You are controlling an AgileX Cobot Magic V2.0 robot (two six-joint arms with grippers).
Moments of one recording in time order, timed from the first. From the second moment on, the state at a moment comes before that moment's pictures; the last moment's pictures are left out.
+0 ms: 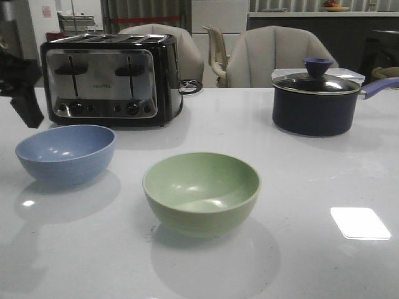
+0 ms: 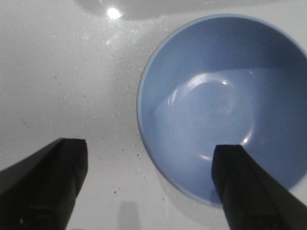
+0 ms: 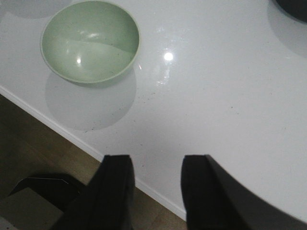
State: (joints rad) left arm -0.12 1.70 -1.18 -0.08 0.63 0.11; right arm 0.45 0.76 -0.73 0.05 0.83 -0.07
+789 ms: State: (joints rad) left arm -0.12 1.89 -1.26 -0.08 0.59 0.11; right arm 0.45 0.76 -0.73 0.05 0.83 -0.07
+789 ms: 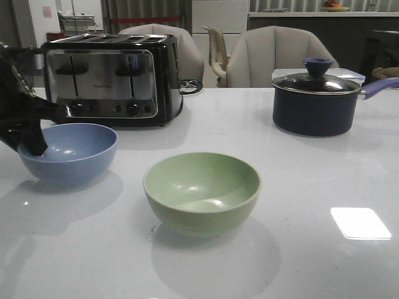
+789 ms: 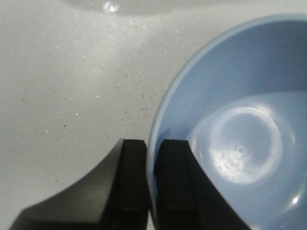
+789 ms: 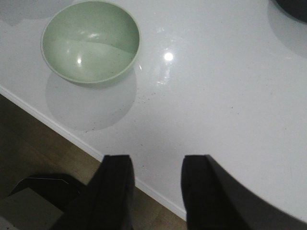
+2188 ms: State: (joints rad) left arm -0.61 1.88 -1.44 -0.13 0.80 0.11; right arm 0.45 0.76 -0.73 0.05 0.83 -0.07
